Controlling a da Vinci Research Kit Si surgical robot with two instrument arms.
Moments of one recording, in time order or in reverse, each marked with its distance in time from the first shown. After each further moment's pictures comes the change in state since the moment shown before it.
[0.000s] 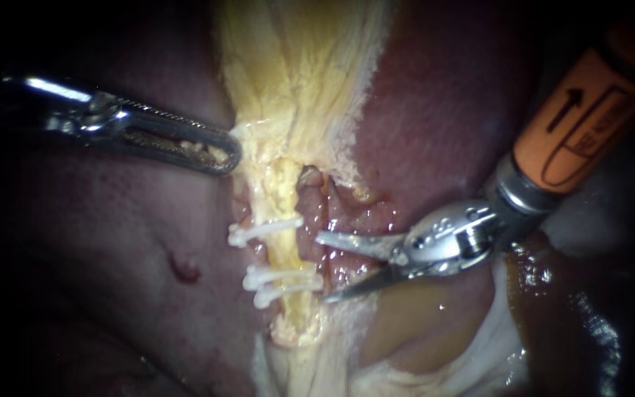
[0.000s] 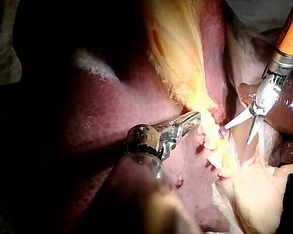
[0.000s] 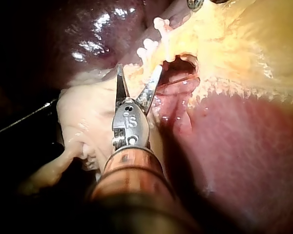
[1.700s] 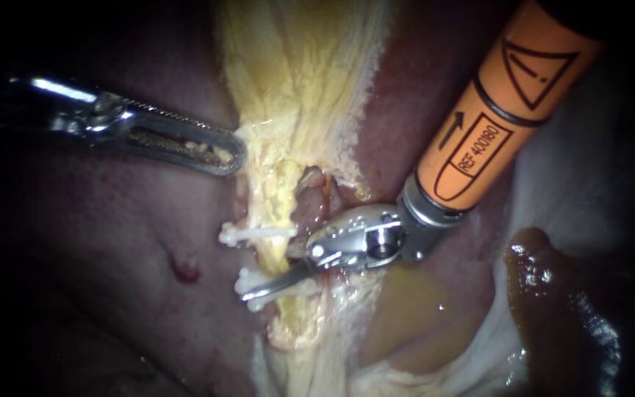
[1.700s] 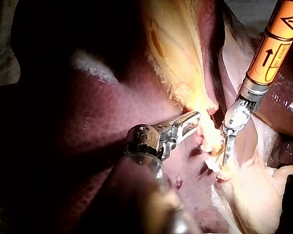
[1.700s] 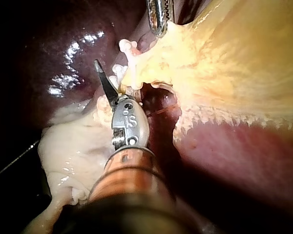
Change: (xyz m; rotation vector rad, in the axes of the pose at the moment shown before) right arm 0.001 0.003 0.009 0.240 0.140 0.099; left arm 0.000 0.000 0.001 -0.003 -0.001 0.000
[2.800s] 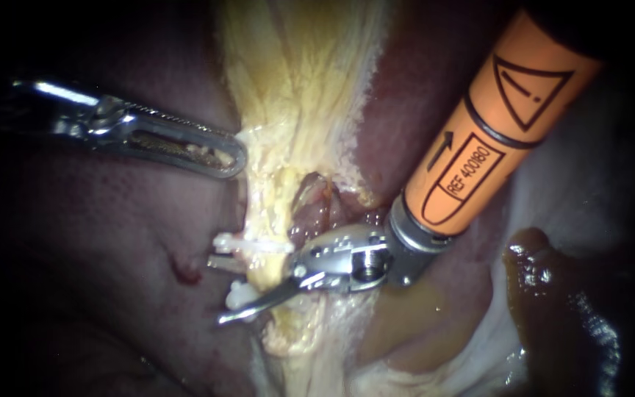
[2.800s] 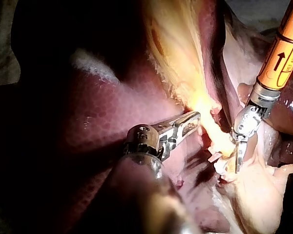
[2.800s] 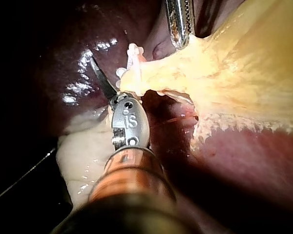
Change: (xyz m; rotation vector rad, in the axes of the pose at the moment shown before) right arm 0.003 -0.004 0.002 0.082 0.079 0.006; left arm 0.000 0.001 0.000 0.000 0.000 0.000
